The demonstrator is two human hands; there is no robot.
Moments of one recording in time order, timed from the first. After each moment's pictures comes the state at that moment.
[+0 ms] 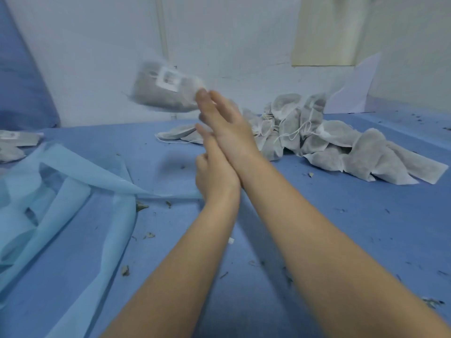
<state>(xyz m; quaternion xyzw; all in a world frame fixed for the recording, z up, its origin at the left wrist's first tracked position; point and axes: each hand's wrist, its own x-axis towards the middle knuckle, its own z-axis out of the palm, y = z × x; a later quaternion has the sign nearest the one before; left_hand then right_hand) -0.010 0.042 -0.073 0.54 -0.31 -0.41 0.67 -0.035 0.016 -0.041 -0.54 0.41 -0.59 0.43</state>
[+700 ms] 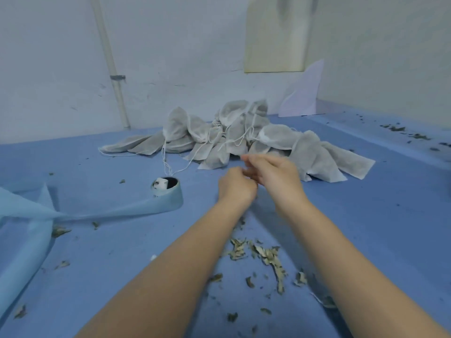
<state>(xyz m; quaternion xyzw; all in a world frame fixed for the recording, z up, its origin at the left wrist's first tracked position) -0.132 0.004 -0.103 0.58 -0.65 -0.34 0.36 -0.205 0.032 -0.092 -0.48 0.50 -0.62 0.36</state>
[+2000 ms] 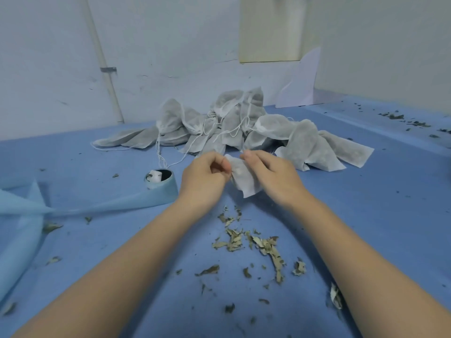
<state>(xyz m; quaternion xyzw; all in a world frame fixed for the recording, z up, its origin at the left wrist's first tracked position) -0.079 0.024 -0.099 0.49 -0.67 -0.32 0.46 -0.232 0.025 -0.116 -0.66 0.56 -0.46 0.18</state>
